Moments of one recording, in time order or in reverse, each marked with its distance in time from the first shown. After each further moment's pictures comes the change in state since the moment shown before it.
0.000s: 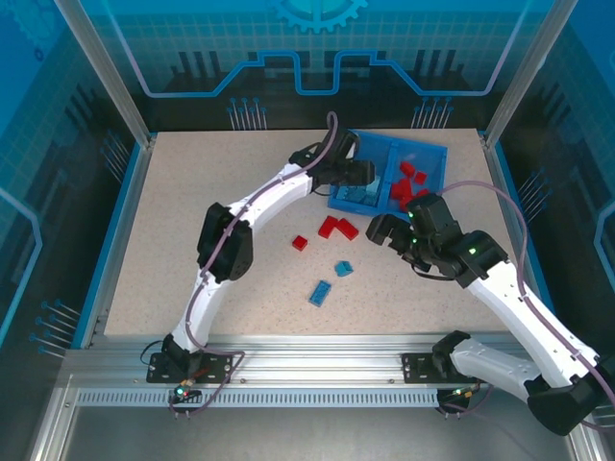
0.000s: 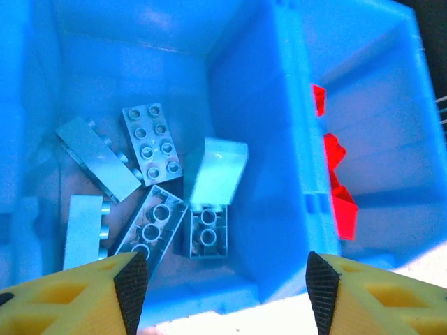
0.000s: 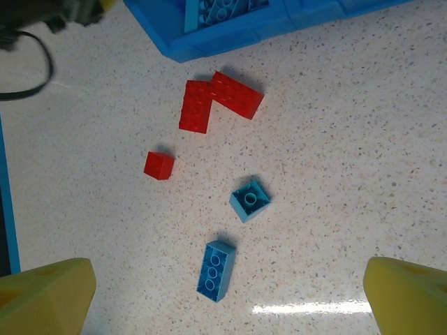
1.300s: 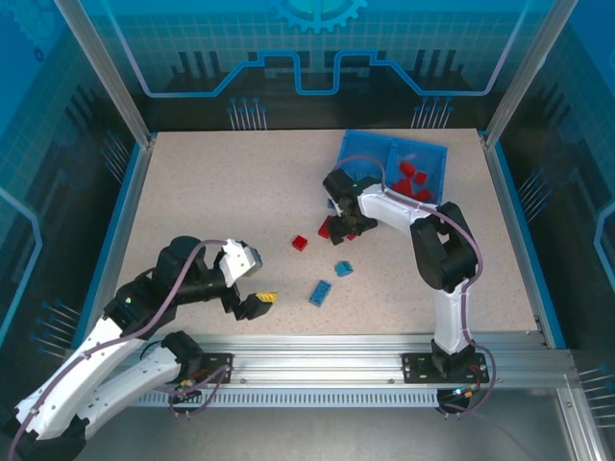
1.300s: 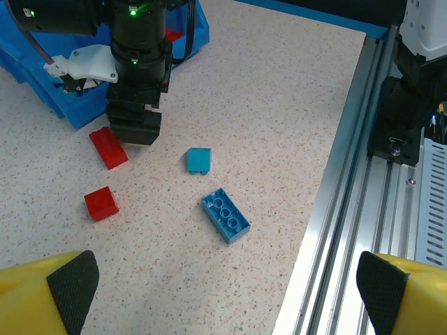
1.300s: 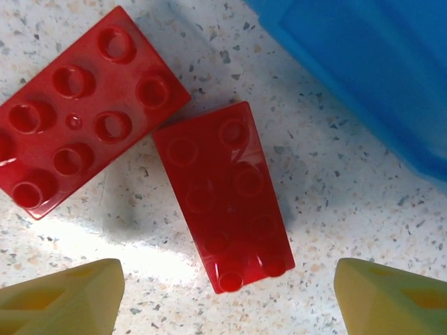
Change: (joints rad) left arm -0.001 -1.664 -1.373 -0.102 0.281 0.734; right arm 0.001 1.044 0.433 0.090 0.108 -0.832
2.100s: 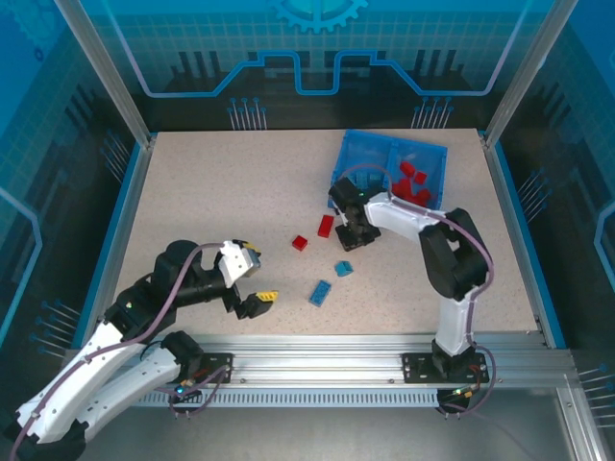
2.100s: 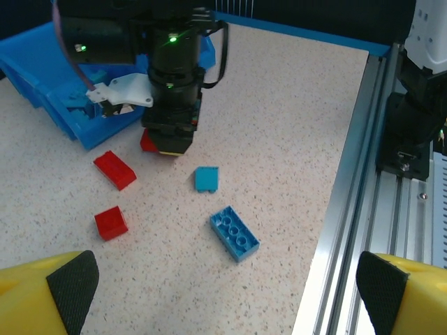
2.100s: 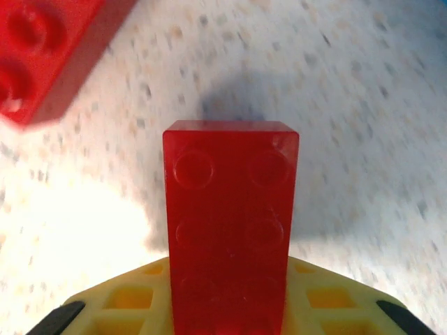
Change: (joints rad) left arm 0.000 -0.044 -0.052 0.097 -0.005 0.002; right arm 0.009 -0.146 -0.164 0.012 -0.041 0.083
